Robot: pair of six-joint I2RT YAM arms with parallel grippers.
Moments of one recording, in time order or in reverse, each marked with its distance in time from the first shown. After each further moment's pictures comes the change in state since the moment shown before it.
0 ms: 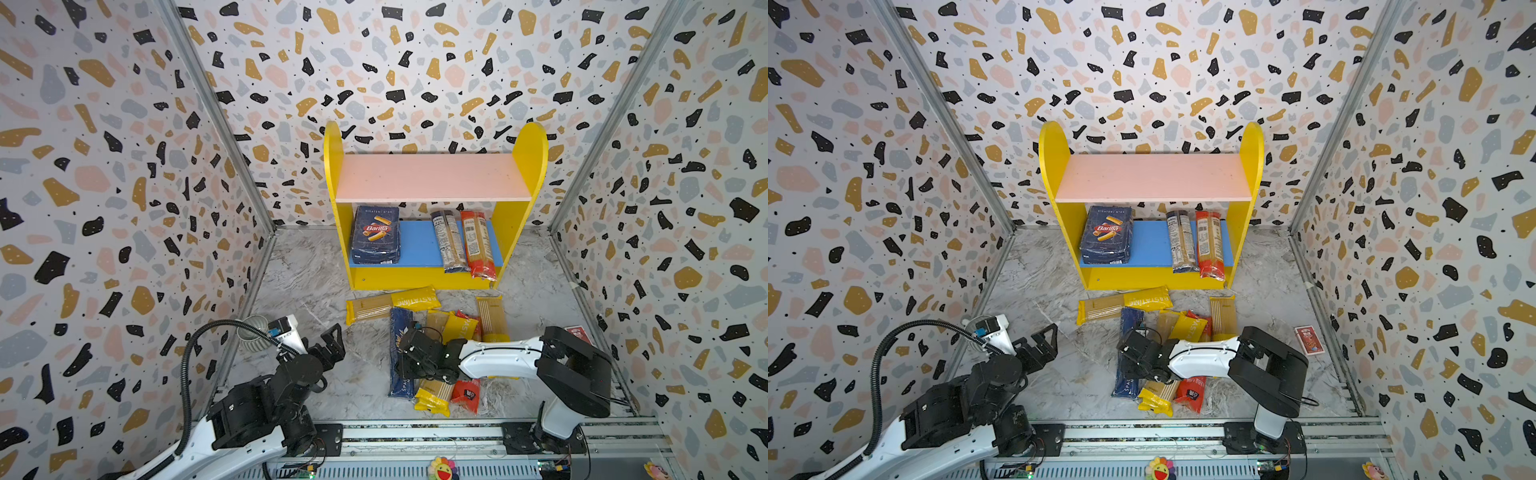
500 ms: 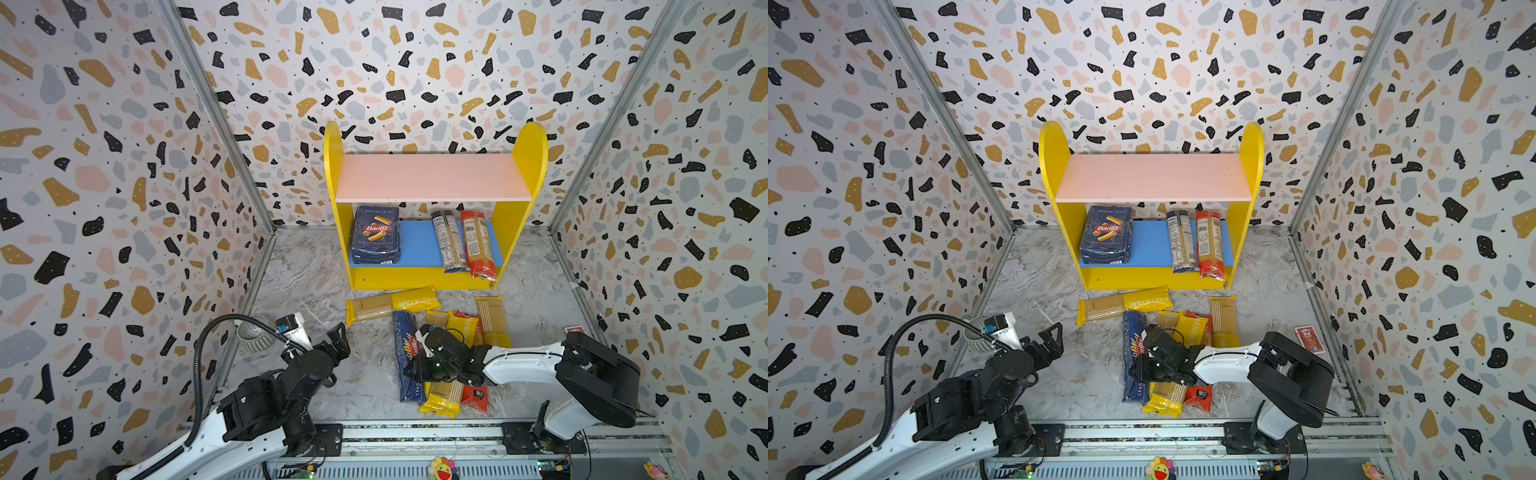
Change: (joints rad) left arm 0.000 0.082 0.000 0.020 -0.015 -0.013; right arm -0.104 -0.149 -0.240 0.231 -0.209 -0.020
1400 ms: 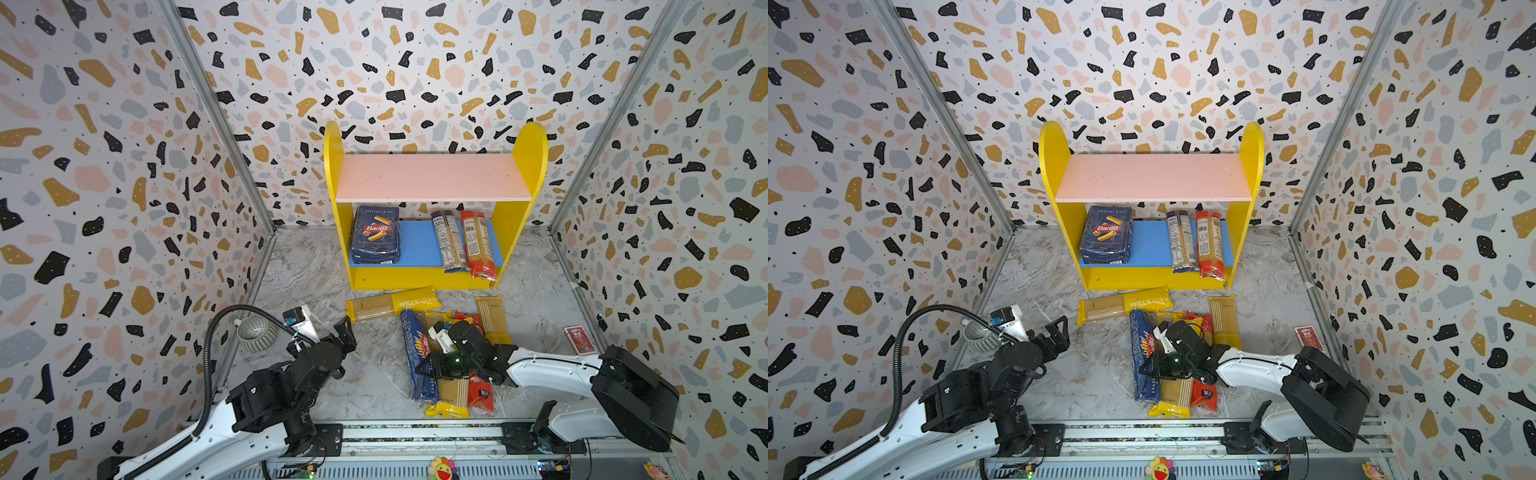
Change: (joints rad) left arm 0.000 0.095 0.047 0.055 -0.021 0.031; right arm -0.117 -0.195 -0.100 0.000 -0.219 -0.019
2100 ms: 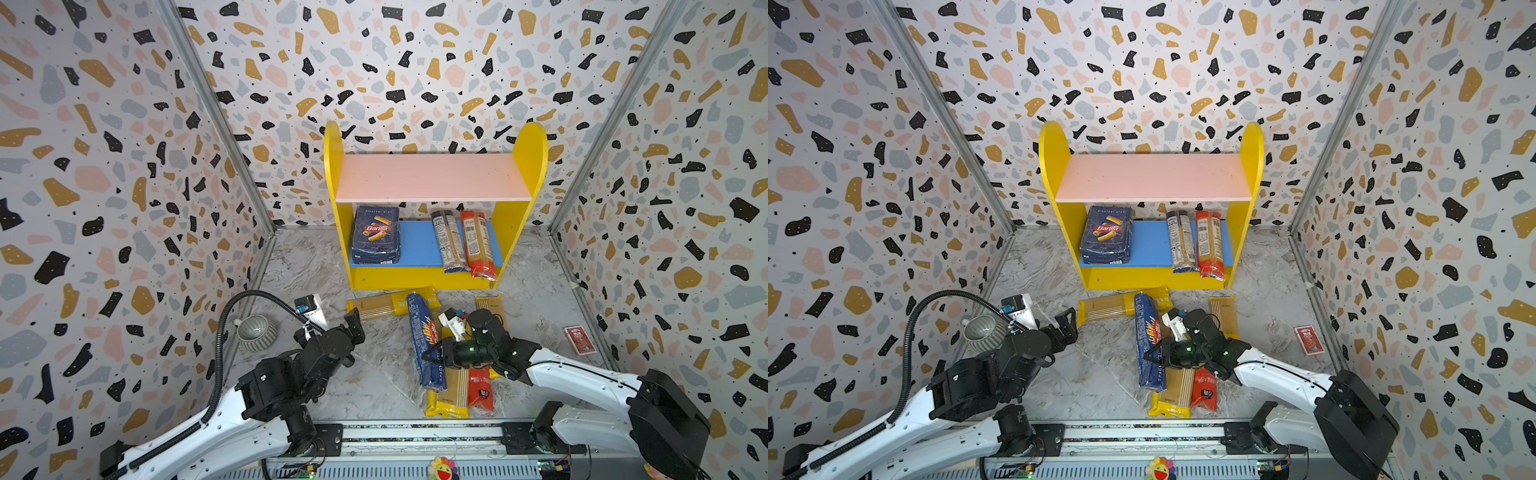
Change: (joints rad) left arm 0.000 0.143 0.107 0.050 -0.001 0.094; right arm -0.138 -0.193 0.023 -0.101 -0.105 -0.008
